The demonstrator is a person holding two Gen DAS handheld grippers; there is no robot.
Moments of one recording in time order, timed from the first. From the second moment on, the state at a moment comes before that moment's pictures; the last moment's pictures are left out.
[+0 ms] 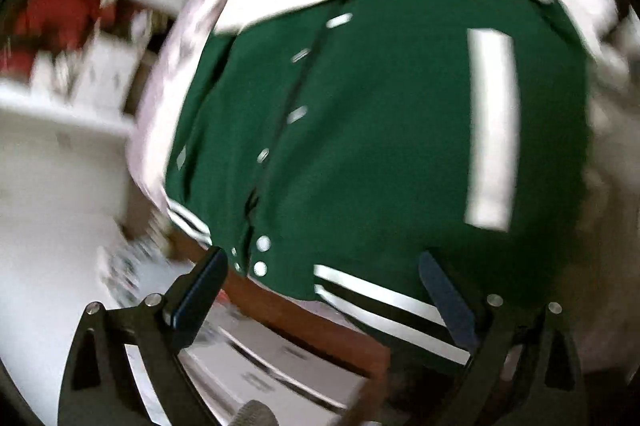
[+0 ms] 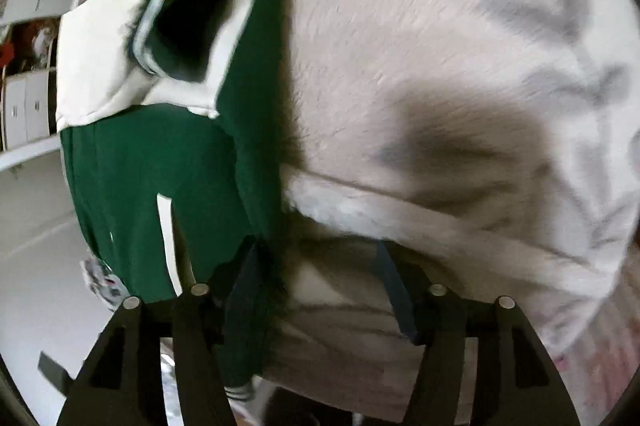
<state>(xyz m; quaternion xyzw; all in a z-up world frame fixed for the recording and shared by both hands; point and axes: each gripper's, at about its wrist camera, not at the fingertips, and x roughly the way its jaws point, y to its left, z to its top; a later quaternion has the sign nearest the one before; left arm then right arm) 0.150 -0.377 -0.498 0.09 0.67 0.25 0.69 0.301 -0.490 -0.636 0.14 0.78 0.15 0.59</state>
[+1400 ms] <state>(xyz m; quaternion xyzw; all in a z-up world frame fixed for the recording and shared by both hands) 0.154 -0.248 -0.420 -0.10 0.60 0.20 0.77 0.492 -0.399 -0.535 0.31 0.67 0.20 0.64</state>
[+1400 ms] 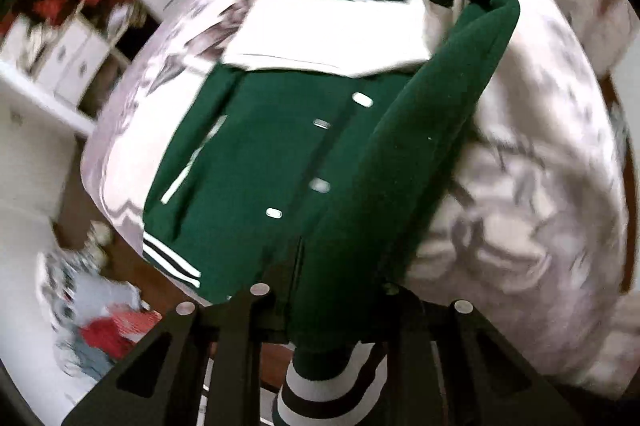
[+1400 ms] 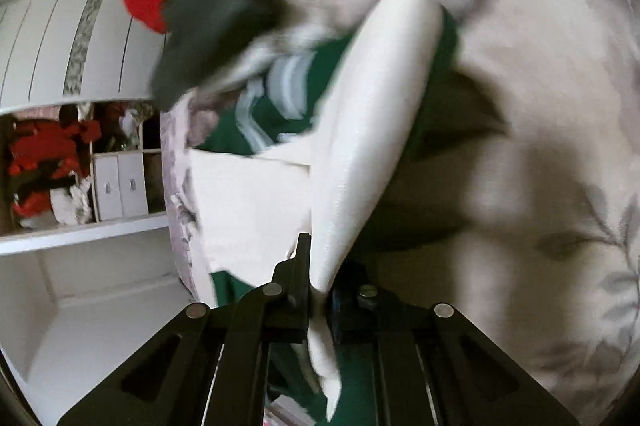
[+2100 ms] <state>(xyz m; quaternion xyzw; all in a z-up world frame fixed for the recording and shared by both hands) 0.057 0.094 -0.611 -0.53 0.56 0.13 0.62 0.559 0.052 -0.568 0.05 0.74 0.13 0.66</state>
